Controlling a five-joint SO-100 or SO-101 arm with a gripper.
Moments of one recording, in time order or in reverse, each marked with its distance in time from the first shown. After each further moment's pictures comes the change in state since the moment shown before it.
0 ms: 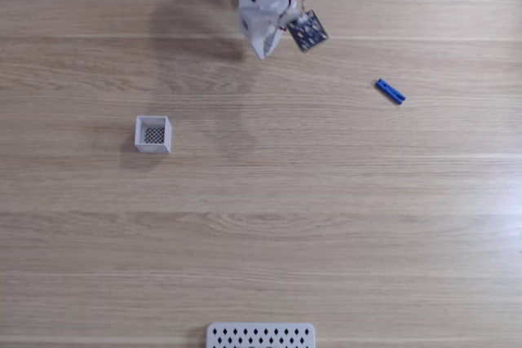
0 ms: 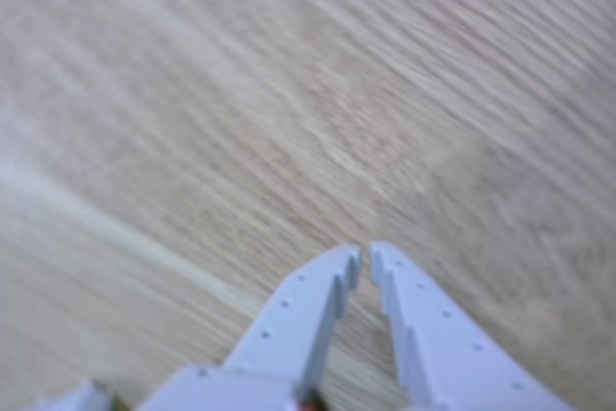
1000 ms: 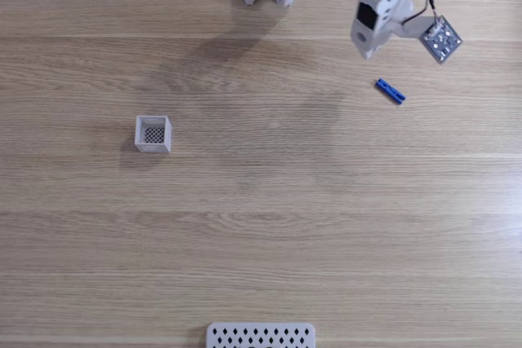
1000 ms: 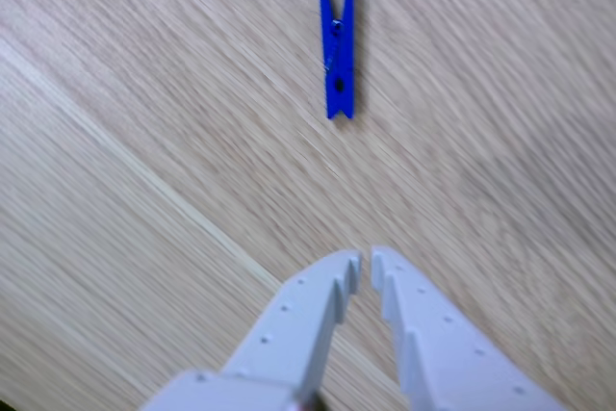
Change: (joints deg) arm -47.7 -51.9 -50.5 6.6 42.2
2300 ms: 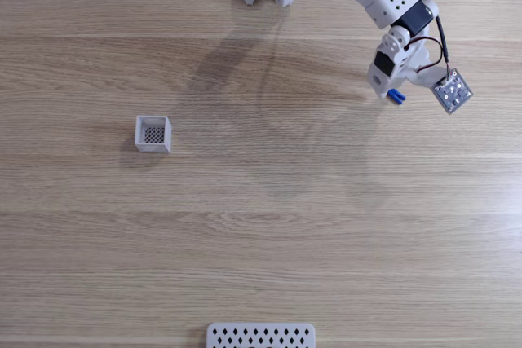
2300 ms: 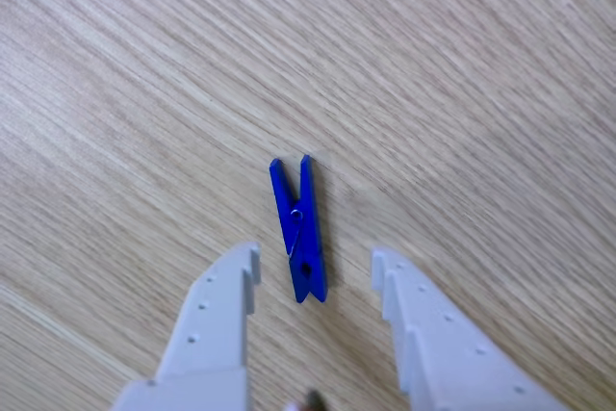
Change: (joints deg) arm 3.7 -24.0 -15.0 -10.3 1.7
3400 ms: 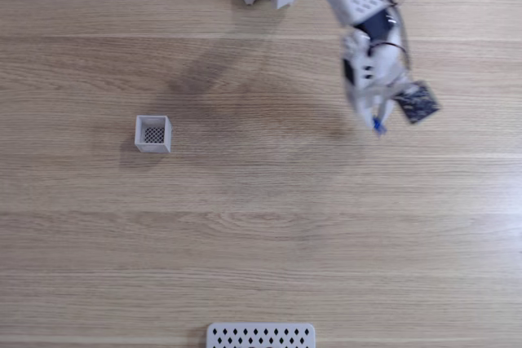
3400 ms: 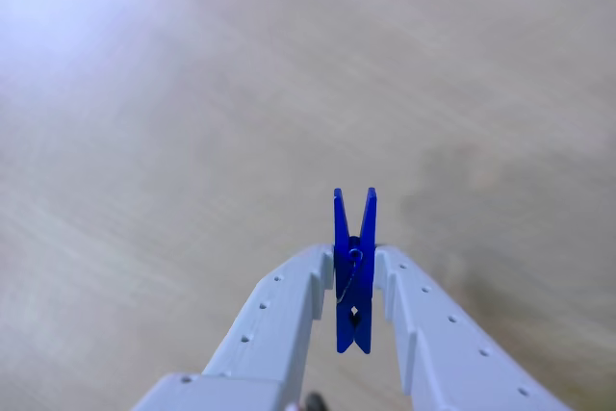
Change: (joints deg) arm 15.0 16.6 18.2 -27.0 0.0
